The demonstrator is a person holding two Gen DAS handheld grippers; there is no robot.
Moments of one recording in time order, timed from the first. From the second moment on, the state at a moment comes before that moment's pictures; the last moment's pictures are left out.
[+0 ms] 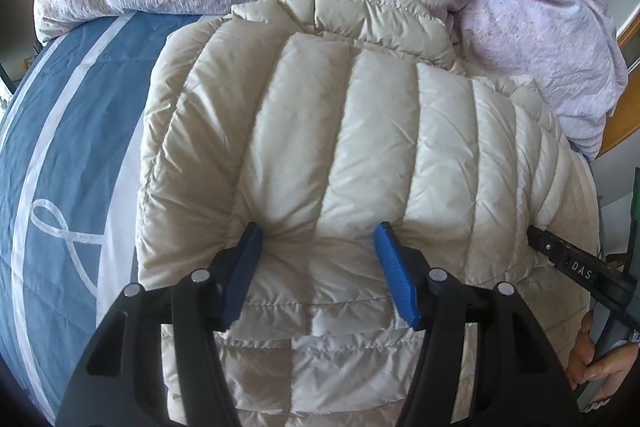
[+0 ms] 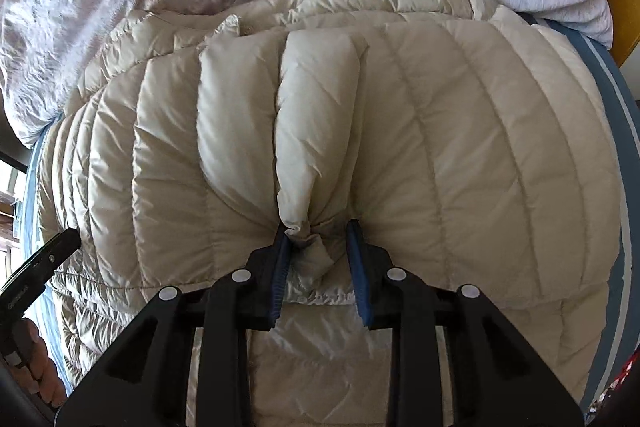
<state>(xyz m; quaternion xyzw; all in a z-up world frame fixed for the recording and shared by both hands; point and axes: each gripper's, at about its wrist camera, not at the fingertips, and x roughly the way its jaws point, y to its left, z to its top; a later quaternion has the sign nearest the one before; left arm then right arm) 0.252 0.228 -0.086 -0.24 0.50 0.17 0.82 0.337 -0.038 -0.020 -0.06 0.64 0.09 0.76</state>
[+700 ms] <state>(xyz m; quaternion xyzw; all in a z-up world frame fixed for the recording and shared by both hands) 0.152 0.242 -0.058 -0.27 0.48 0.15 0.82 0.312 -0.131 0.031 0.04 0.64 0.12 0.76</state>
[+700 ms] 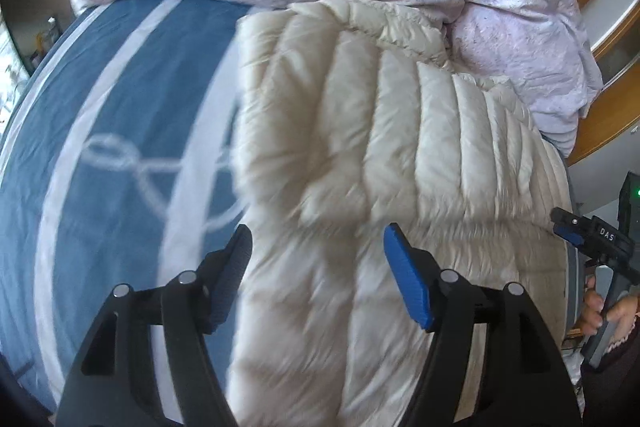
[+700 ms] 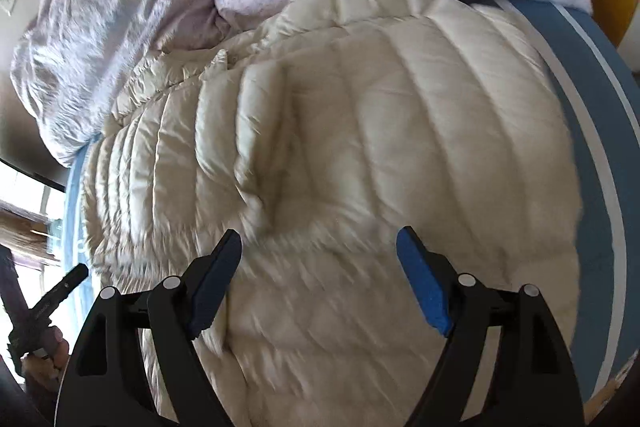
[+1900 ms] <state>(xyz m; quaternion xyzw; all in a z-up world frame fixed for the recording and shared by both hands) -0.033 0.166 -0.097 -0.34 0.52 0.13 0.77 0.125 -0.354 0.031 0.18 0.74 0.16 0.63</state>
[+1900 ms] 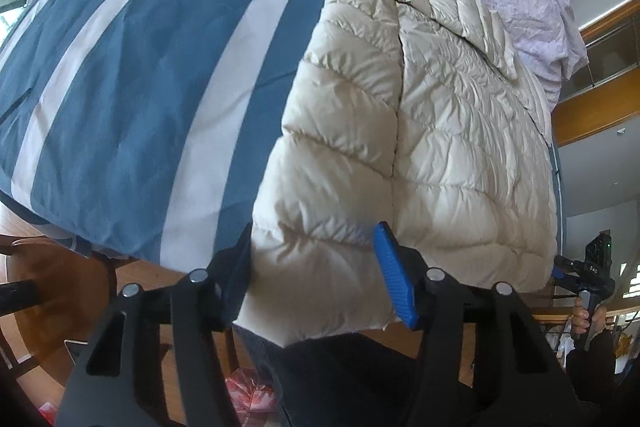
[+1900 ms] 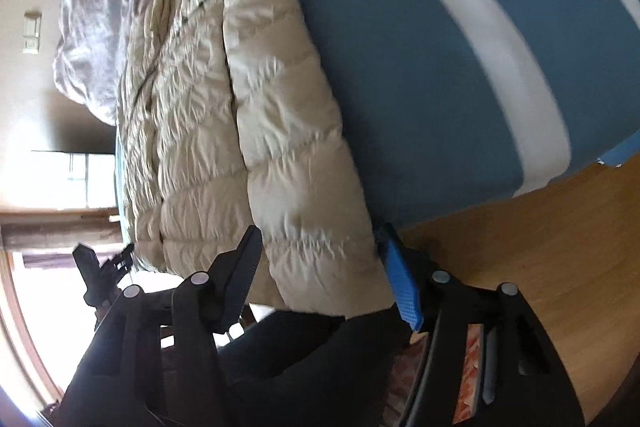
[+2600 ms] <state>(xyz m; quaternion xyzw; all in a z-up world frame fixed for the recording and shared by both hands) -0.032 0.147 -0.097 -0.32 0.53 0.13 0.77 0.122 -0.337 0.015 0.19 0.76 0.20 0.59</state>
